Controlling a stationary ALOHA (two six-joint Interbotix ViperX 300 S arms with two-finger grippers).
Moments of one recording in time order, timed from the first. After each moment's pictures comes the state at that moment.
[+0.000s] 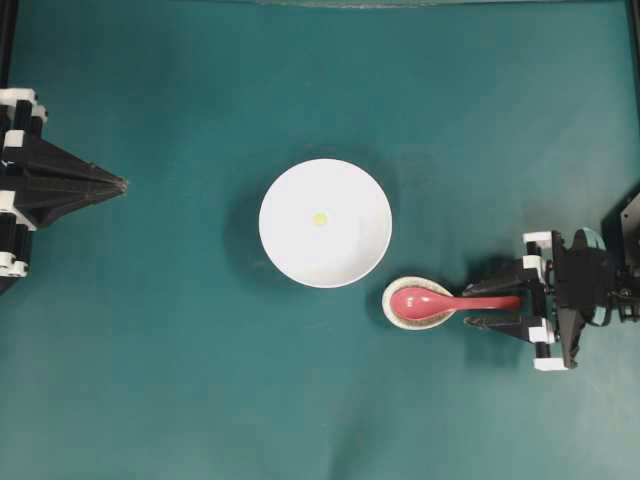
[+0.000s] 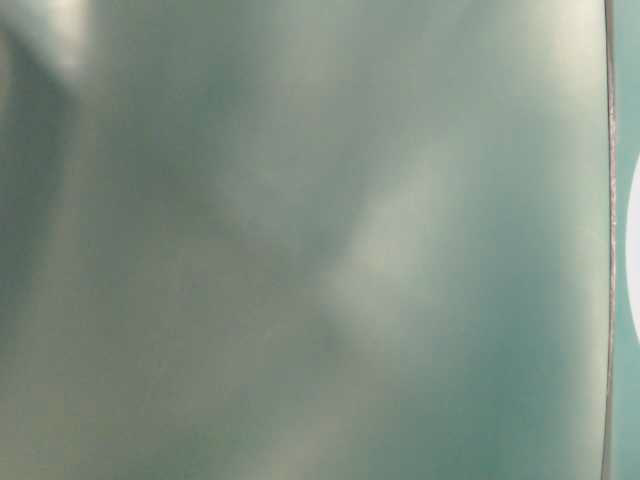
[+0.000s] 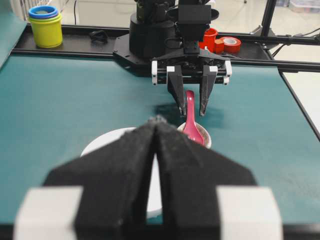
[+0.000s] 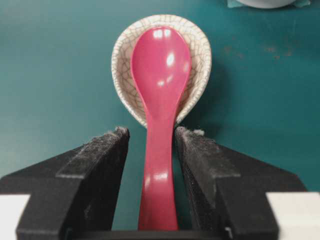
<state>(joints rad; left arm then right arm) 0.00 -0.97 1.18 0.00 -0.19 -0.04 0.59 0.14 1.34 0.60 -1.13 0.05</state>
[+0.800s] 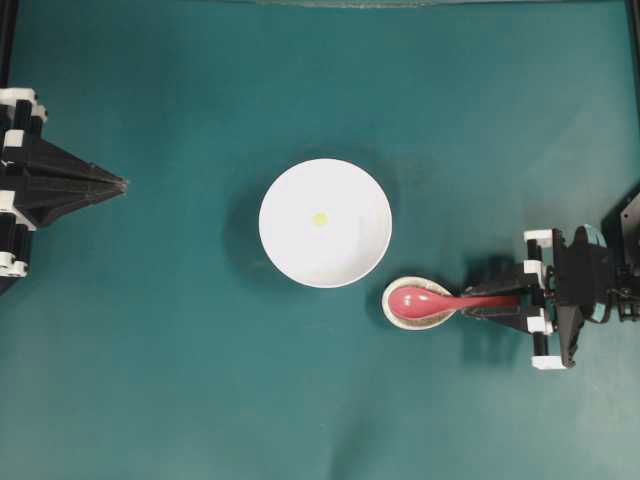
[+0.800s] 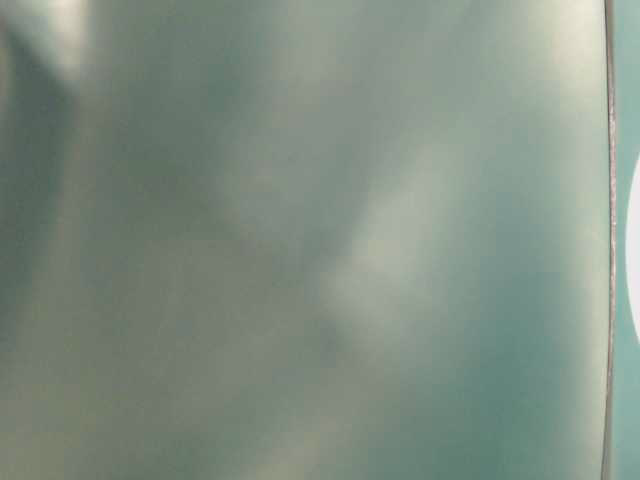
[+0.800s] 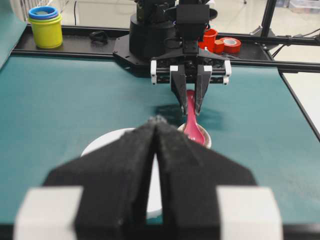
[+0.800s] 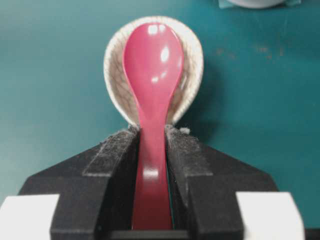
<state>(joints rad) 0.00 -0.97 1.18 0.01 -0.19 -0.04 0.59 0.10 1.33 0.63 -1.12 0.04</state>
